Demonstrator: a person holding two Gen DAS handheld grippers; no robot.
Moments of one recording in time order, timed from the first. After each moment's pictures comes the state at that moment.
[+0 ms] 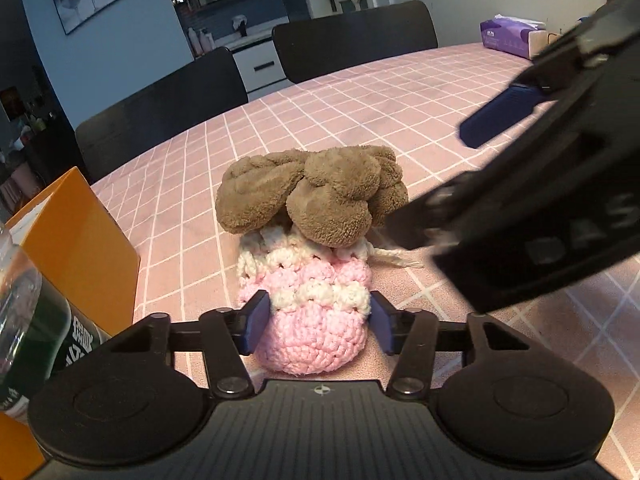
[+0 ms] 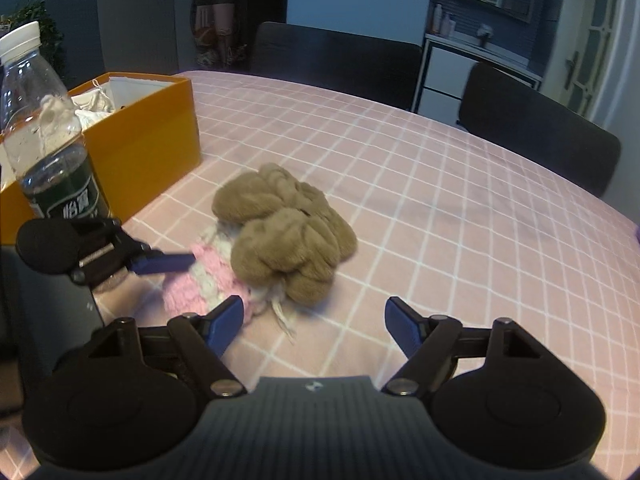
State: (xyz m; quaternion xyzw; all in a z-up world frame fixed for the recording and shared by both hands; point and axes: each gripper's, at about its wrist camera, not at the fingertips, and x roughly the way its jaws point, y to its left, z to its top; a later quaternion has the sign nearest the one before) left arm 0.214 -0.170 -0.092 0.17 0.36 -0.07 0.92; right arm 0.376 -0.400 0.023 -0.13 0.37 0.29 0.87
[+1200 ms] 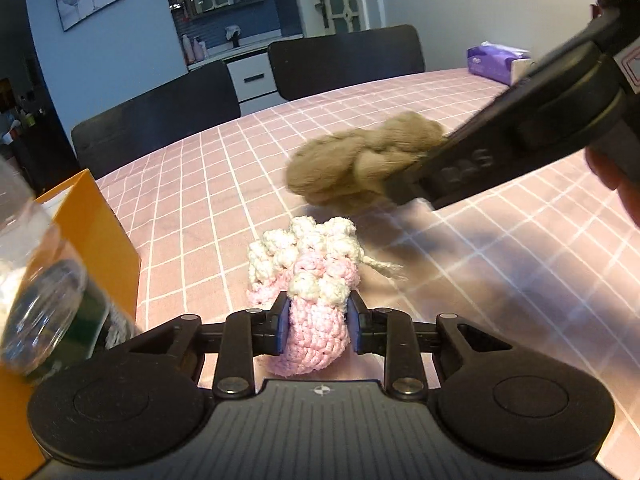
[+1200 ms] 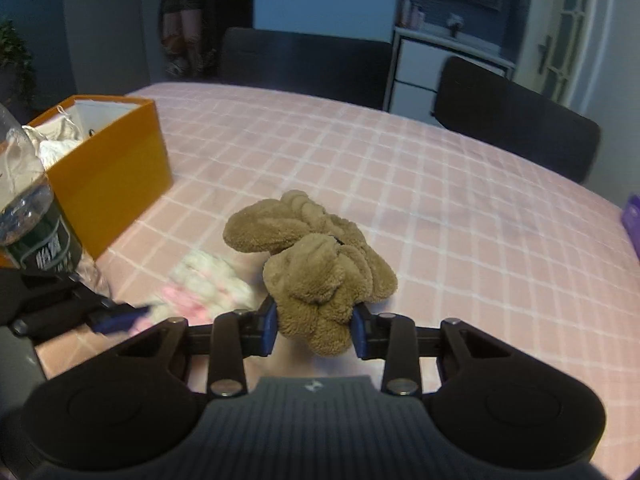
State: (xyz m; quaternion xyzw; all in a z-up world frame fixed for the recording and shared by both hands) left arm 0.188 -0.162 -0.074 0.13 0.34 -0.10 0.93; right arm 0.377 -0.408 0.036 -0.11 0.40 0.22 0.88
